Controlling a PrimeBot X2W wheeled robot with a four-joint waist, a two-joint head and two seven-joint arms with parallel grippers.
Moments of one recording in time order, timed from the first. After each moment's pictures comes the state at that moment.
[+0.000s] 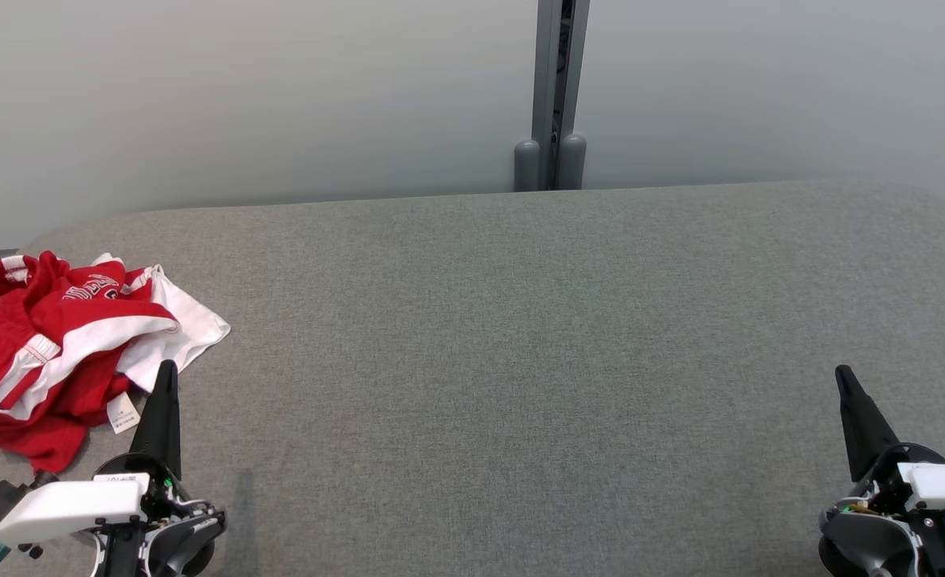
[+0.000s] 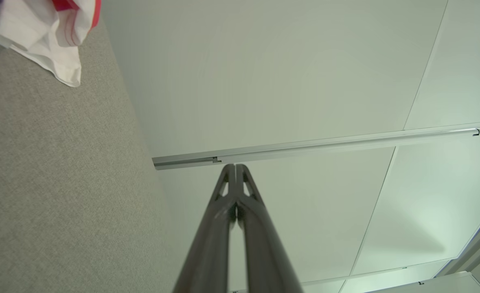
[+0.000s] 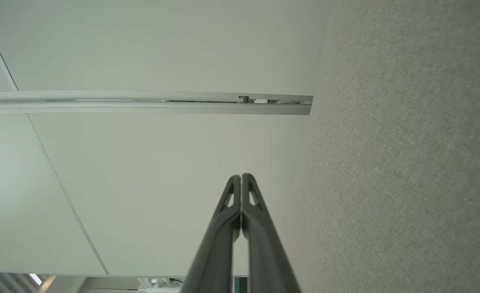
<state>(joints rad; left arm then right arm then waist) -0.10 0.05 0.11 0.25 -1.61 -0.13 0.11 -0.10 -0.05 -0.11 0.24 1.61 0.13 0.11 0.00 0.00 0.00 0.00</state>
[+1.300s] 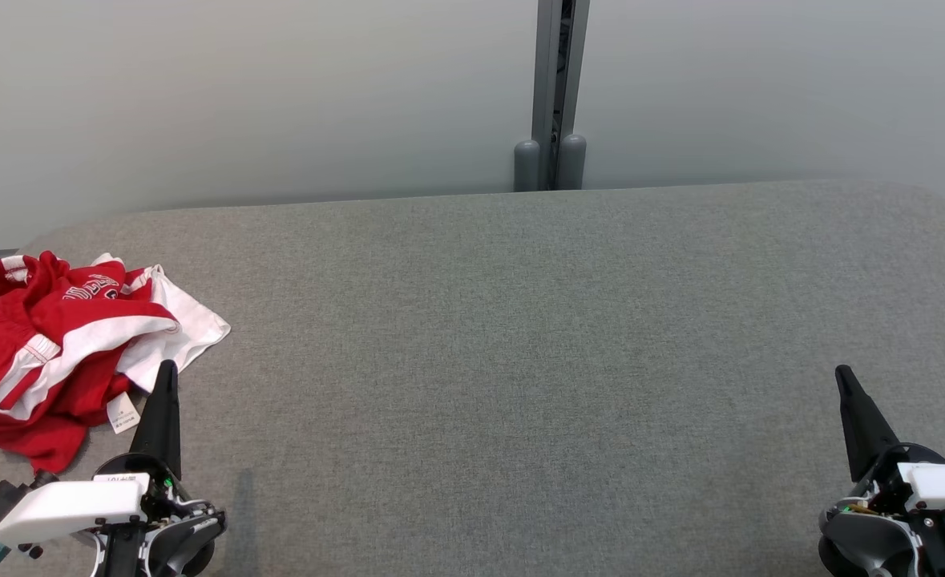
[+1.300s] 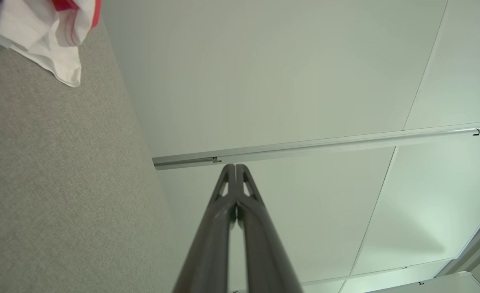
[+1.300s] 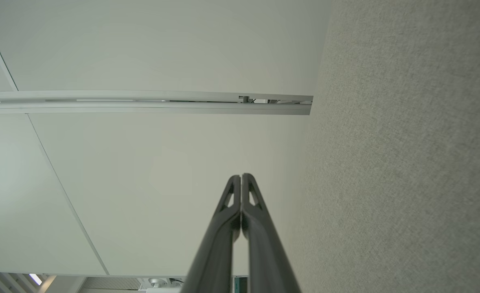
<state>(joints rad) -0.10 0.05 0.11 0.25 -1.61 -0.13 0.11 -0.10 -0.05 -0.11 0.24 1.61 0.13 0.11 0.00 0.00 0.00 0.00</state>
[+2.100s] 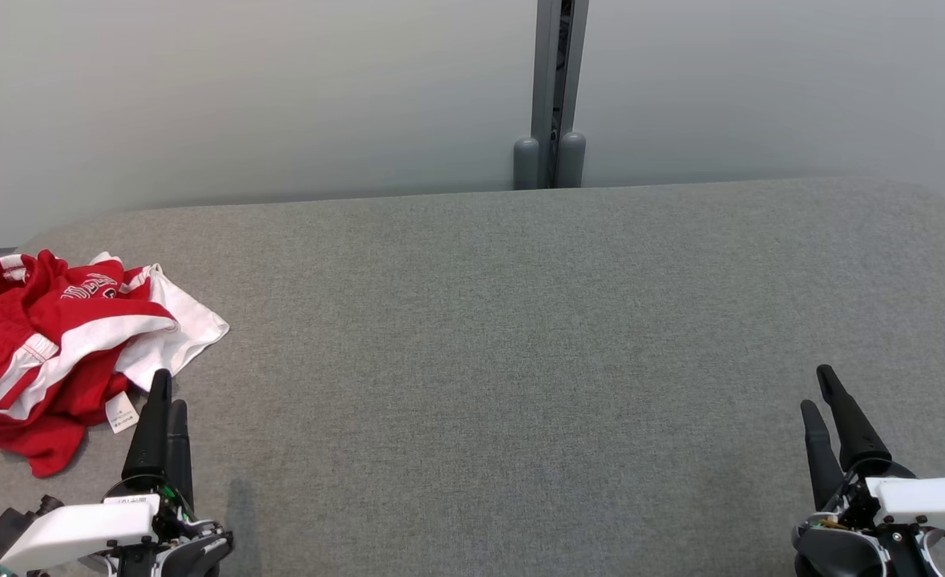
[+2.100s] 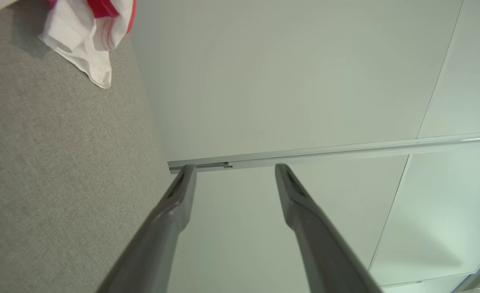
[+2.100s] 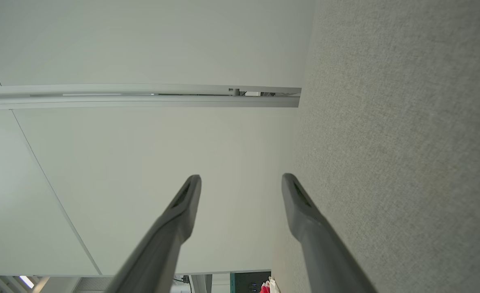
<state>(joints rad) -0.06 0.04 0.10 0.24 -1.60 -0.13 0.06 -0.07 -0.03 -0.05 0.24 1.61 0.13 0.06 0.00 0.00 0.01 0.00</state>
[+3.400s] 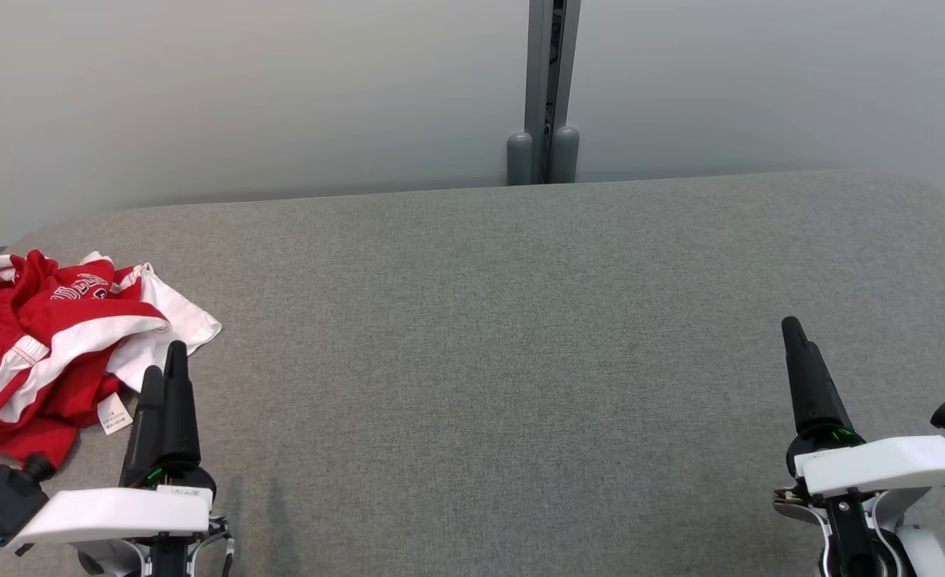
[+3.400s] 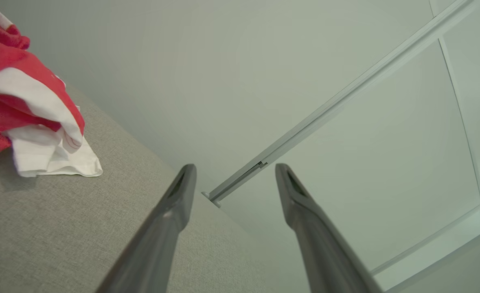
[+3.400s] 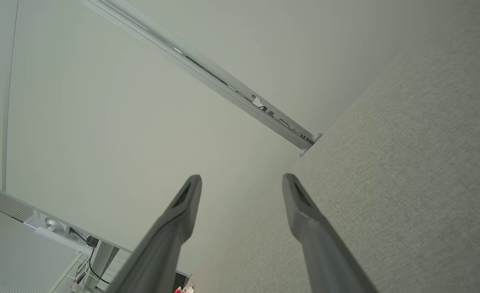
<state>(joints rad) -0.05 0.04 0.07 0.13 -1.00 -0.13 -0.09 -0.13 -0.05 0.05 0.17 1.08 0.13 -0.09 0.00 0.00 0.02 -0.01</state>
